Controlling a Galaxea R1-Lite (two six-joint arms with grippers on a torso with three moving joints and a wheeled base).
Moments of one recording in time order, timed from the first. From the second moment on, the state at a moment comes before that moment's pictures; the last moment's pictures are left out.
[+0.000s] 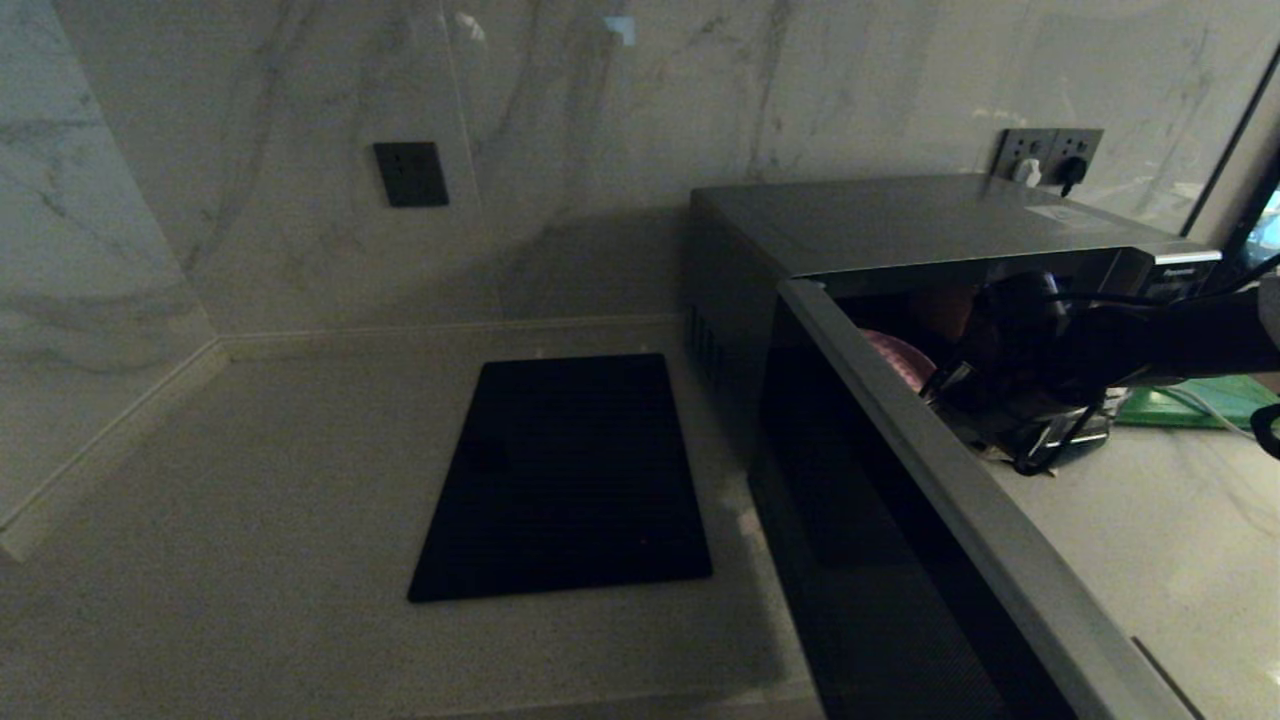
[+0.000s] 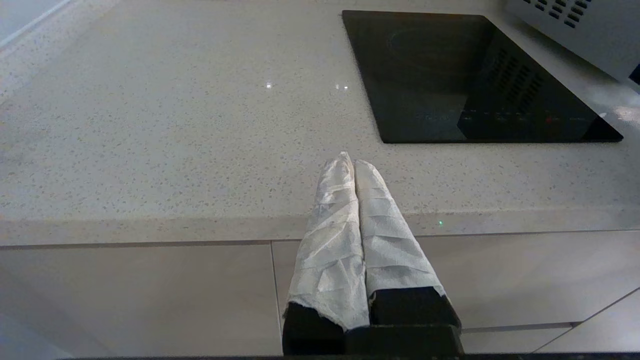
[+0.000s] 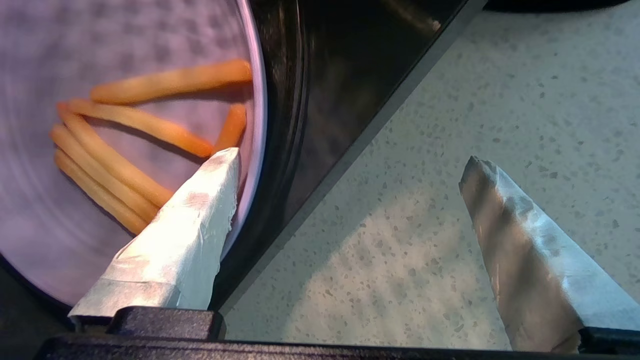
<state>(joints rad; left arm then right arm) 0.00 0.00 0.00 -0.01 0.02 -0.07 0.01 2.18 -1.64 0.30 -0.15 0.83</state>
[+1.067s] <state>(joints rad) 0.00 0.00 0.00 -0.01 0.02 -0.07 0.01 2.17 -1.66 0.39 -0.22 0.84</state>
